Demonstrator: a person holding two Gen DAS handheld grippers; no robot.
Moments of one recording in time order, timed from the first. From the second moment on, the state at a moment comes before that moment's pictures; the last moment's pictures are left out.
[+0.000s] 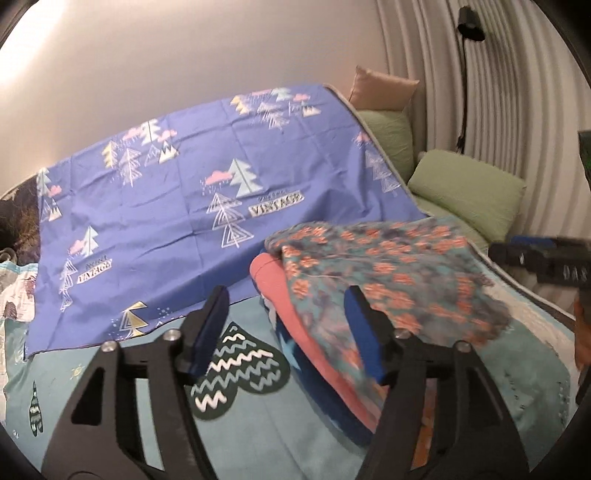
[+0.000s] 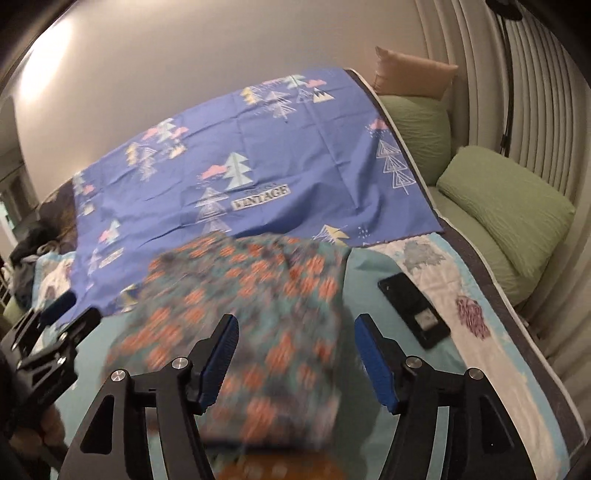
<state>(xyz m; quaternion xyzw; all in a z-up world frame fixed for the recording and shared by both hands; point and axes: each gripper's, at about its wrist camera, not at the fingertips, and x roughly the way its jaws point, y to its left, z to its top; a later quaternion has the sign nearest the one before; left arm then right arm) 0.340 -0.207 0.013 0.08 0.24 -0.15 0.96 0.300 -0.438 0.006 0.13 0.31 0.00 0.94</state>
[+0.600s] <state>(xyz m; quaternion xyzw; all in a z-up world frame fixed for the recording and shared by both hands) 0.119 -0.155 0.040 0.08 0.23 -0.13 0.96 0.052 -0.354 0.025 0.07 0.24 -0.05 0.97</state>
